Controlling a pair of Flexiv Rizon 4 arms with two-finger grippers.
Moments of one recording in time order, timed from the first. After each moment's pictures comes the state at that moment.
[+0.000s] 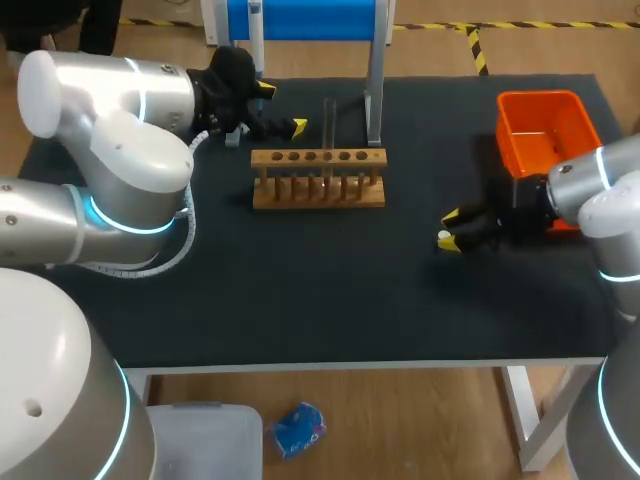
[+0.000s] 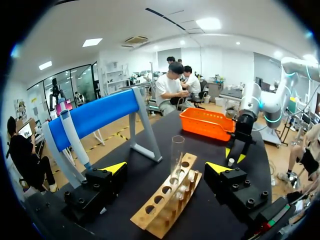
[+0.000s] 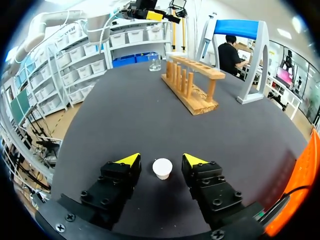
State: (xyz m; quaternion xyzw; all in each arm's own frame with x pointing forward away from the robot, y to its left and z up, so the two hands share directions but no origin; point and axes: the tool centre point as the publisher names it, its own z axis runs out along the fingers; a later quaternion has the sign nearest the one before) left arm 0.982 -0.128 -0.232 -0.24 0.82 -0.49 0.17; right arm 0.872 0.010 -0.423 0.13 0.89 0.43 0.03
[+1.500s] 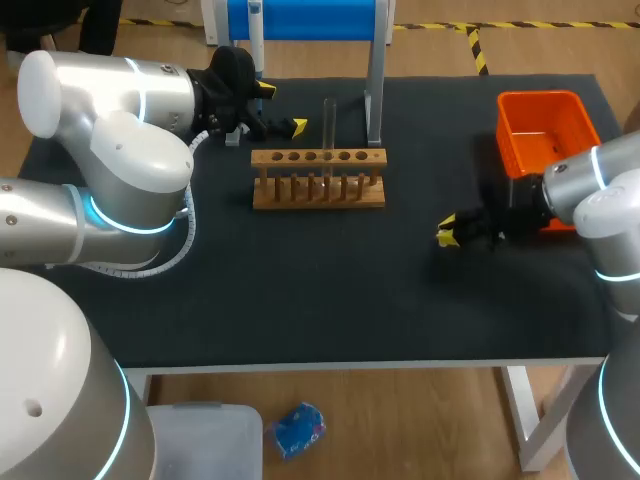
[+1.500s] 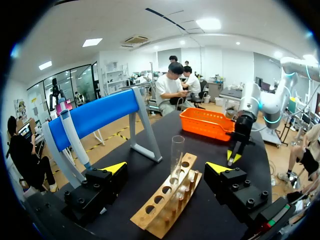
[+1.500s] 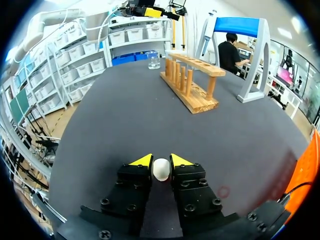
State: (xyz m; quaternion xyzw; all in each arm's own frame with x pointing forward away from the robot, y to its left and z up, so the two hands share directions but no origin) left arm 0.982 -0.128 -0.232 -0.24 0.82 -0.49 0.17; right arm 0.877 0.012 -0.427 0.13 0.90 0.42 0.03
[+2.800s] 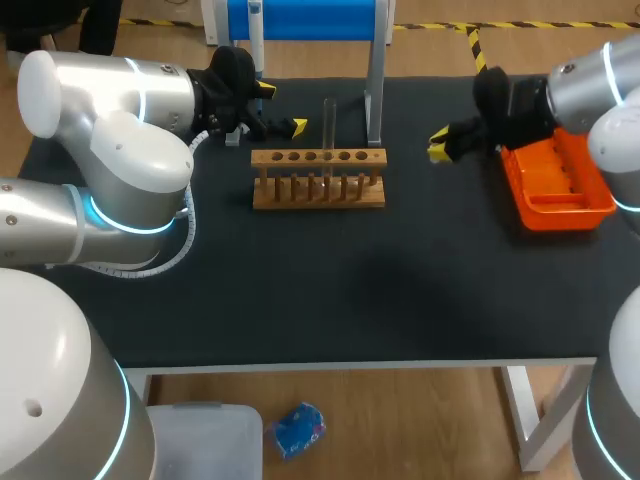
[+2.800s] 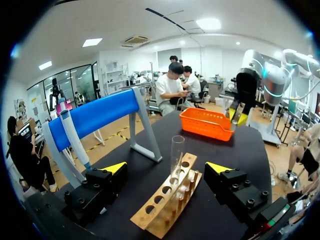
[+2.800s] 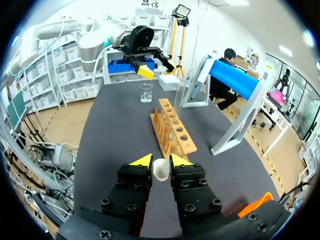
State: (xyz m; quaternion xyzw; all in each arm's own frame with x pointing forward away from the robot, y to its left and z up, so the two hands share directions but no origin) left arm 0.982 -0.128 -0.232 -0.24 0.82 -0.49 0.17; right arm 0.914 0.045 -0.263 0.11 0.90 0.42 0.09
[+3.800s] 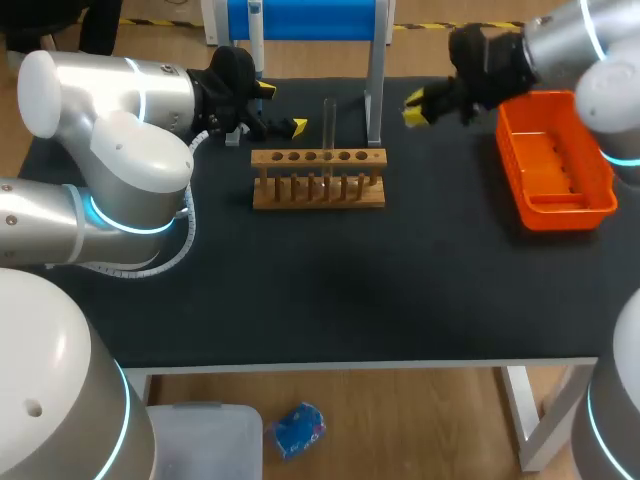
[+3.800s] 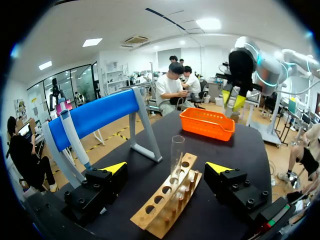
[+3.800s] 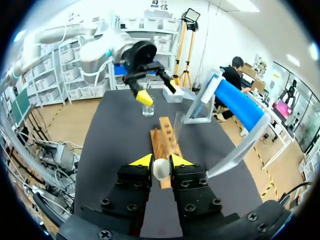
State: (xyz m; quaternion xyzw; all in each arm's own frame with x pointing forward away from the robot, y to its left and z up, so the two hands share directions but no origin) left arm 0.982 -0.128 -0.232 -0.24 0.82 -0.49 0.17; right arm 0.944 0.094 -0.205 0.07 0.90 0.43 0.08
